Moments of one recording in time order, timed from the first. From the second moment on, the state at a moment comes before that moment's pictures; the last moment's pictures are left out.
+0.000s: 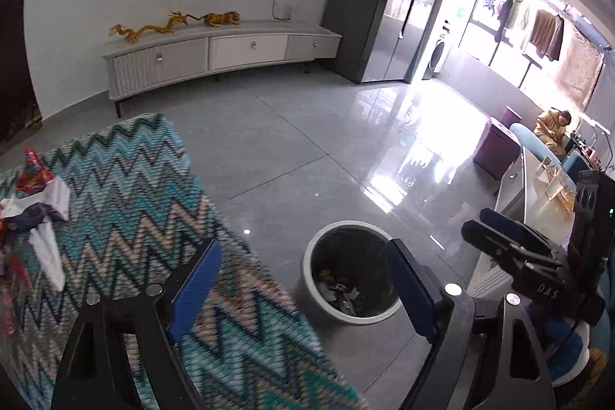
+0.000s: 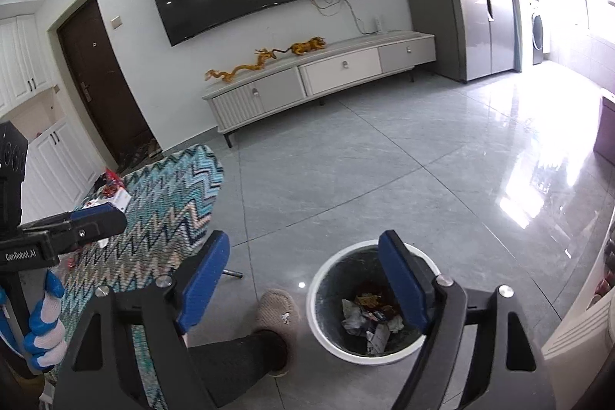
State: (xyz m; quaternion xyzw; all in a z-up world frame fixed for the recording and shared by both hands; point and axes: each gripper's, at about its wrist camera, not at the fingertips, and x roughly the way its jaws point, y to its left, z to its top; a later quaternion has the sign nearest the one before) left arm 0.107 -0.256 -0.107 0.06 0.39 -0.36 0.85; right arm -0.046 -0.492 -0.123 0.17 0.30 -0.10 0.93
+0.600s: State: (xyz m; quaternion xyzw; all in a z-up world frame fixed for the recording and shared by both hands) left arm 0.173 0.020 -0.147 0.00 0.40 -0.16 0.90; right arm 0.086 -0.294 -0.090 0.09 0.36 0.09 0.92
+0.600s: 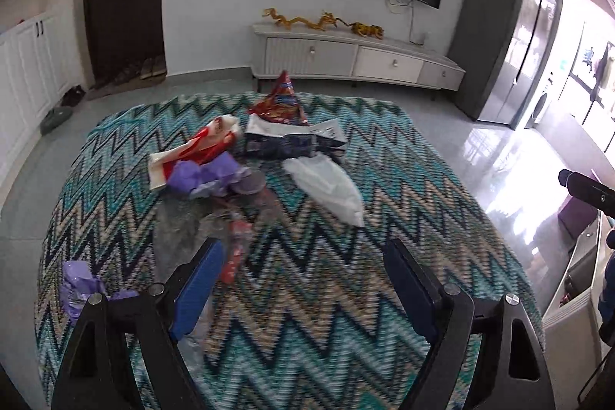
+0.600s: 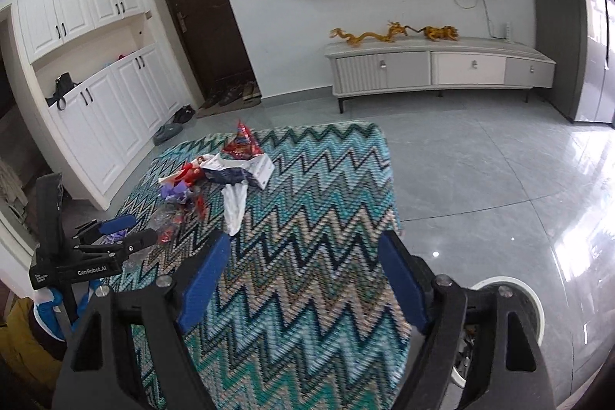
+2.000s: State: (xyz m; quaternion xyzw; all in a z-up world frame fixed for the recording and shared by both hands) left arm 0.165 0.035 -0.194 -0.05 0.45 -0.23 0.86; right arm 0.161 -0.208 -0.172 0.04 0.43 0.18 0.88
